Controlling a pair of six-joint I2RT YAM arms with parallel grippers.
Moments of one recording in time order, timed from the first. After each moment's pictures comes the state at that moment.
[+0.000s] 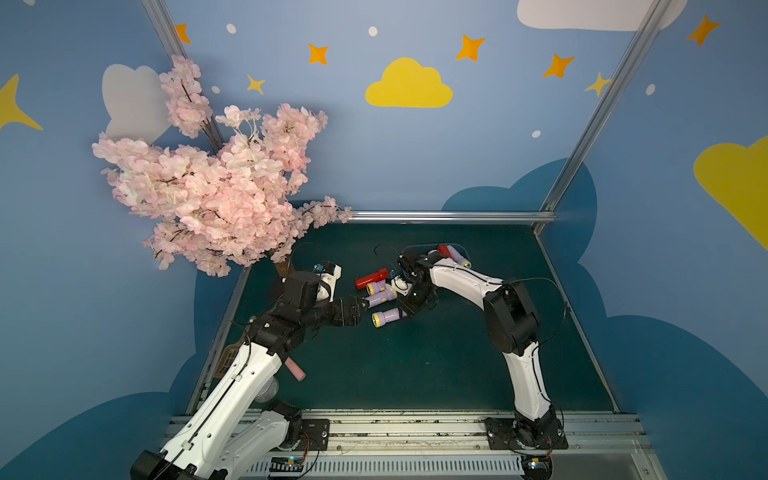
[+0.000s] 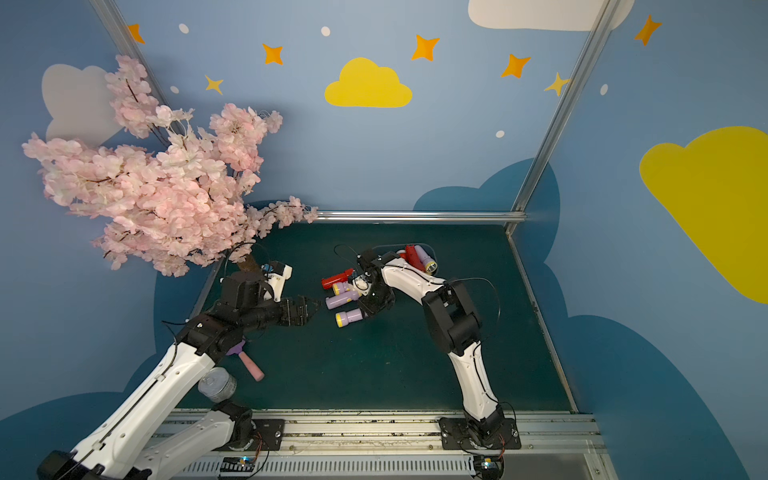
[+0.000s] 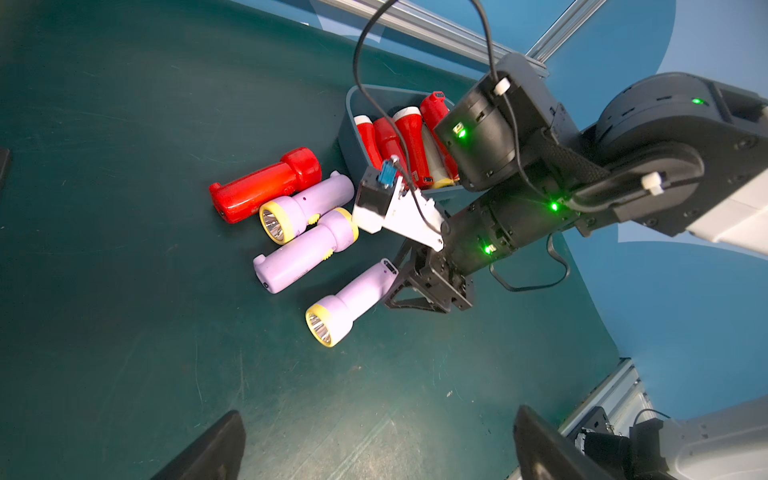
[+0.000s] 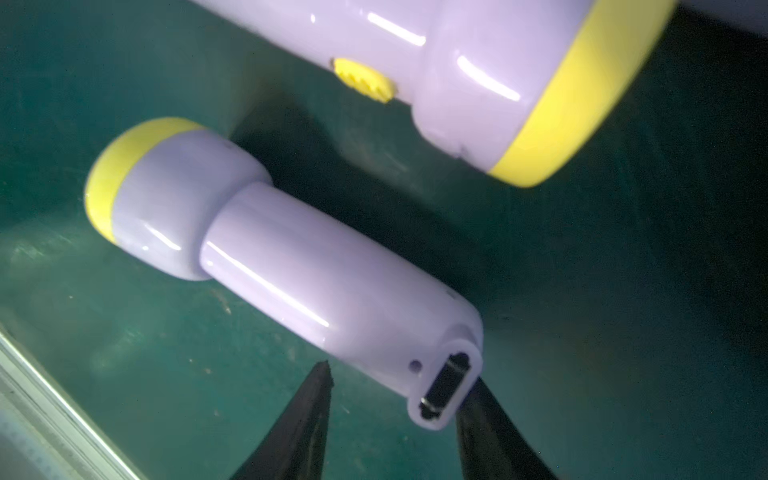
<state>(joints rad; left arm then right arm) -0.36 0.95 0.89 -0.60 0.32 -0.39 0.72 2.18 1.75 -1.03 -0.24 -0.20</state>
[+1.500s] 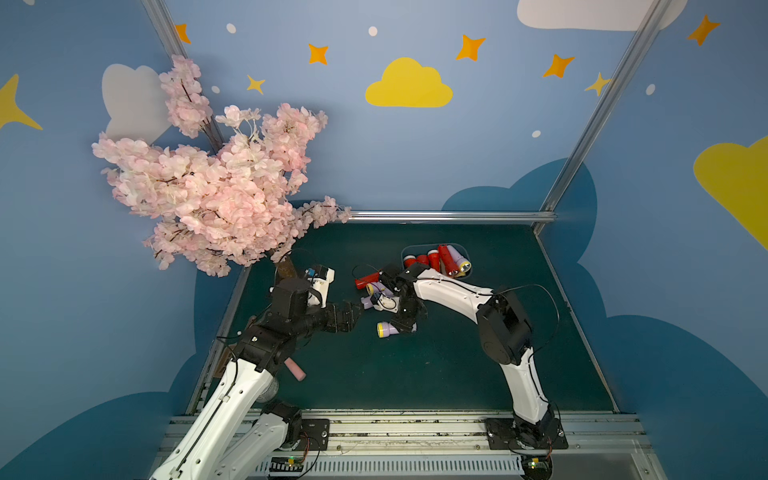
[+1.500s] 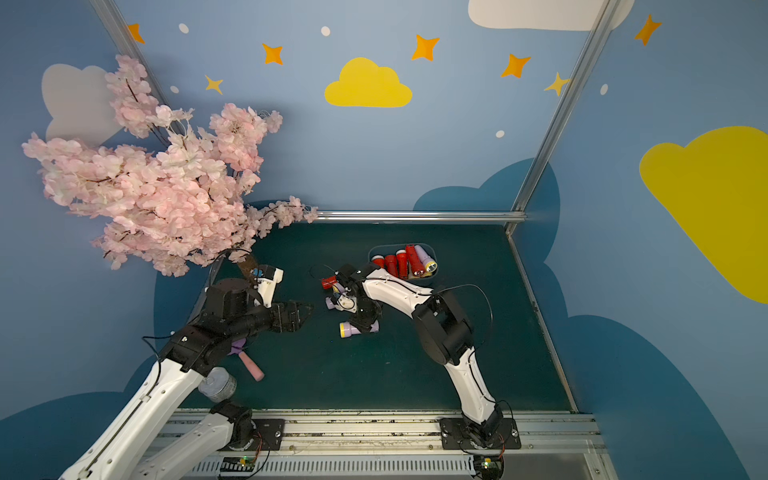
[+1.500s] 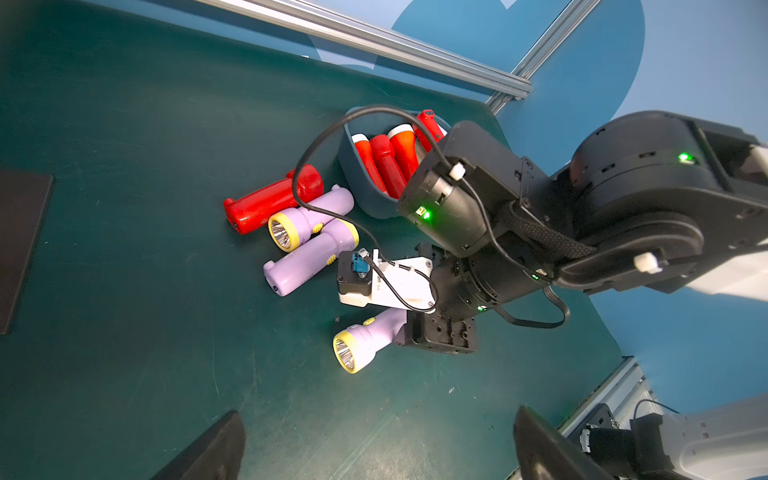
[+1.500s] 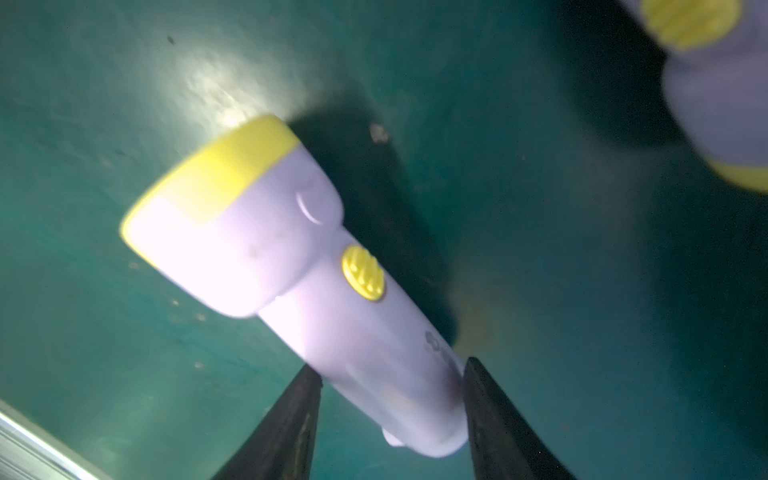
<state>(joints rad) -0.33 0.84 0.87 -0.64 0.32 -0.35 0.87 2.17 1.76 -1.12 -0.06 -0.34</state>
